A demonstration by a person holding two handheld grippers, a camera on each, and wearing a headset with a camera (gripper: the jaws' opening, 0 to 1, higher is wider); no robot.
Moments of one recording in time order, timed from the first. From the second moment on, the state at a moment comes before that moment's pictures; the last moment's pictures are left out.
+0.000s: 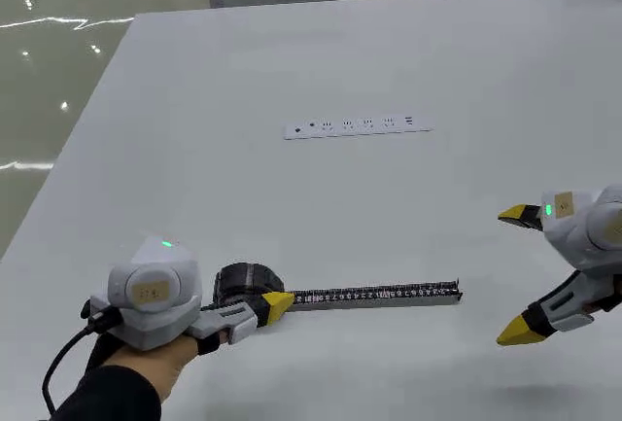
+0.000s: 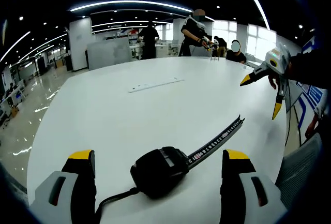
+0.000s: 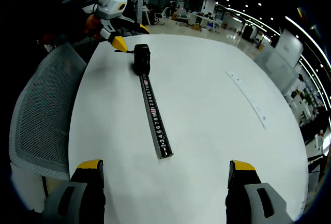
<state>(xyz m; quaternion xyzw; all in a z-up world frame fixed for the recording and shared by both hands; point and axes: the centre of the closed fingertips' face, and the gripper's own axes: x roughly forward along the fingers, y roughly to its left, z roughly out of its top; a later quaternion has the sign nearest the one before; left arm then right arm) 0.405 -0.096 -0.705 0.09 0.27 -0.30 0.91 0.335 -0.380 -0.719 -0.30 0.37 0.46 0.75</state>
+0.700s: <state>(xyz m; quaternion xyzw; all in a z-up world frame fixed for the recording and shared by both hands) 0.420 -0.092 -0.722 0.07 0.21 -0.23 0.95 0.358 -0.361 -0.755 -0.34 0.38 0.51 0.69</state>
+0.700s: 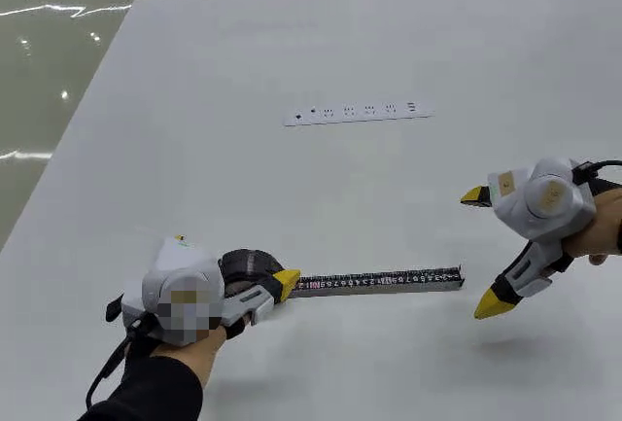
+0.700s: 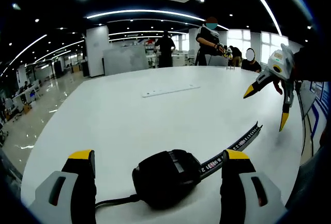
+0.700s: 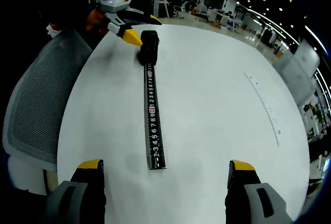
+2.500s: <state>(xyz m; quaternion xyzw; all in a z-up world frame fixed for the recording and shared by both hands) 0.425 -0.089 -0.743 0.03 0.23 -0.18 0.96 0.351 -0.361 -0.794 -0.35 0.42 0.53 0.65</state>
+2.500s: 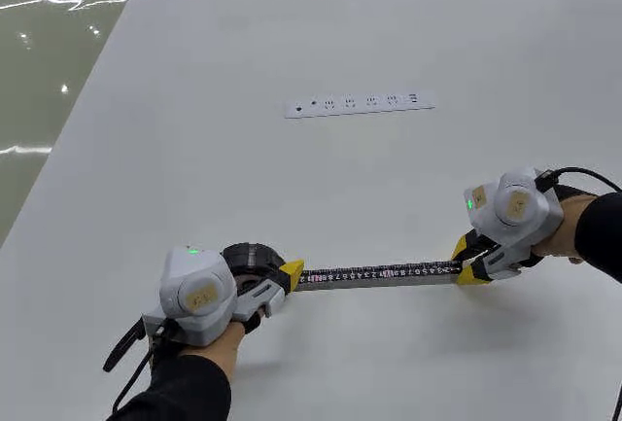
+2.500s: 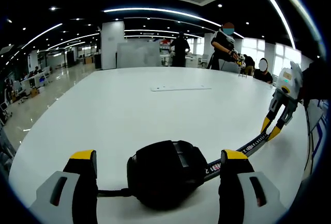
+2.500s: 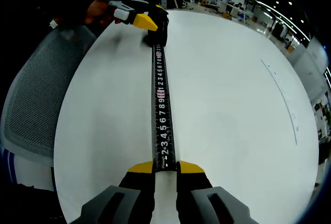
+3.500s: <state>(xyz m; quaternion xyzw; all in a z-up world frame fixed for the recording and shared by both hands) 0.419 -0.096 -0.759 -0.02 0.30 -0.17 0.94 0.349 -0.363 -0.797 -0.34 0.47 0.50 0.65</state>
